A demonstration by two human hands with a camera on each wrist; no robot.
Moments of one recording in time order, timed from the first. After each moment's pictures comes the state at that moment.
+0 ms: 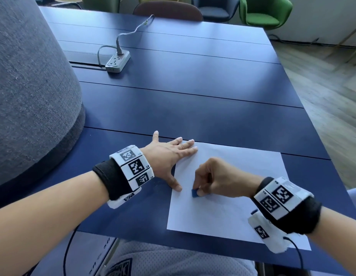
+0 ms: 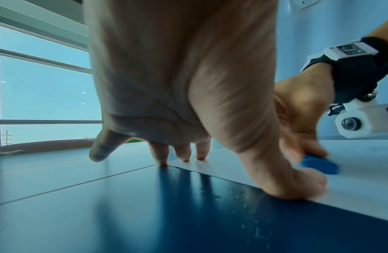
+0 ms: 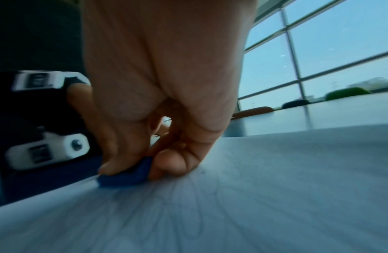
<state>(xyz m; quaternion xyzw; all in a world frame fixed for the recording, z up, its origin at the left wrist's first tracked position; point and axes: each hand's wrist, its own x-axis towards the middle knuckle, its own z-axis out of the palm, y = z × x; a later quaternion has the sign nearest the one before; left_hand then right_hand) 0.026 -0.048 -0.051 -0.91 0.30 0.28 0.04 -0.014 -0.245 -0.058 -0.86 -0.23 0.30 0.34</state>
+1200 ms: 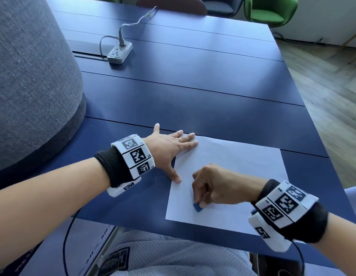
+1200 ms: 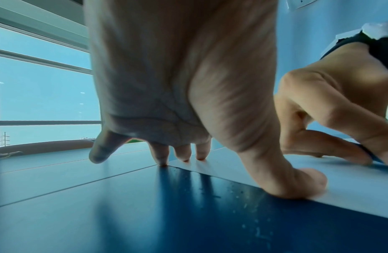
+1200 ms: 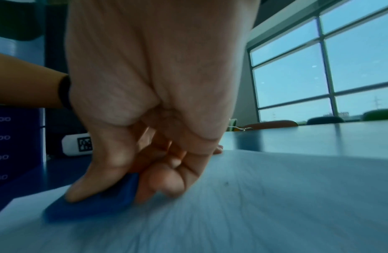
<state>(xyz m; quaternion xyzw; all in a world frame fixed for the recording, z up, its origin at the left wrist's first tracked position) 0.025 -0.049 -0.047 -0.91 0.30 0.29 0.05 -0.038 -0.238 -0.040 -0.85 -0.31 0.35 0.25</state>
